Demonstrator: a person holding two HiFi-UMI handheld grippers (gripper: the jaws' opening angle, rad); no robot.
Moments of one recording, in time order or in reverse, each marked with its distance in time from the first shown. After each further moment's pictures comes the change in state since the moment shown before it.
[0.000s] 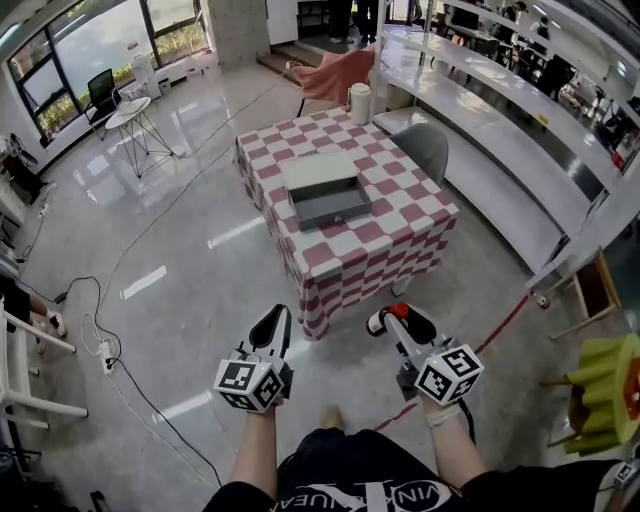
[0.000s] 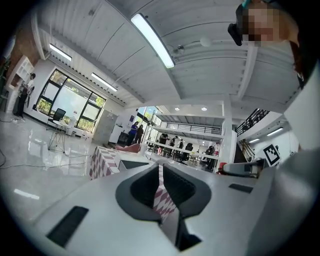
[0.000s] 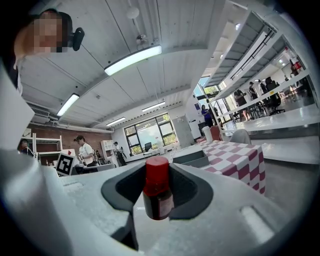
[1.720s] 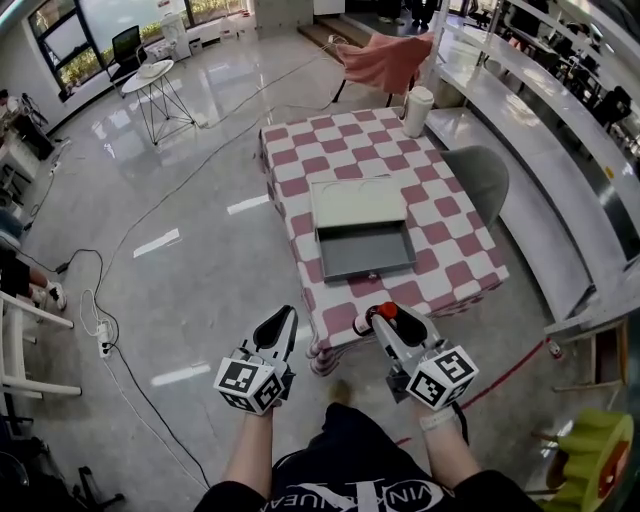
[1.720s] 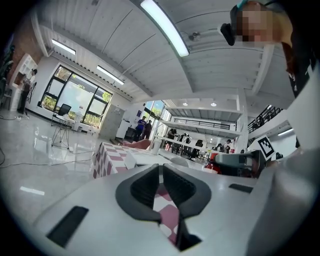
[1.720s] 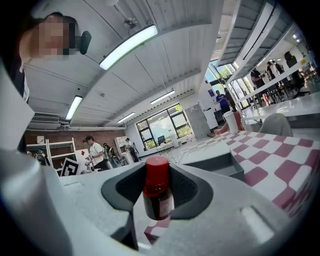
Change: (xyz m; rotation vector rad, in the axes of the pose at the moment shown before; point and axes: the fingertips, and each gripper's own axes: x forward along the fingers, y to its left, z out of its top) left arm 0.168 0.136 0.002 -0.035 0.051 0.074; right arm 0.240 -0.072 0.024 0.019 0.097 0.208
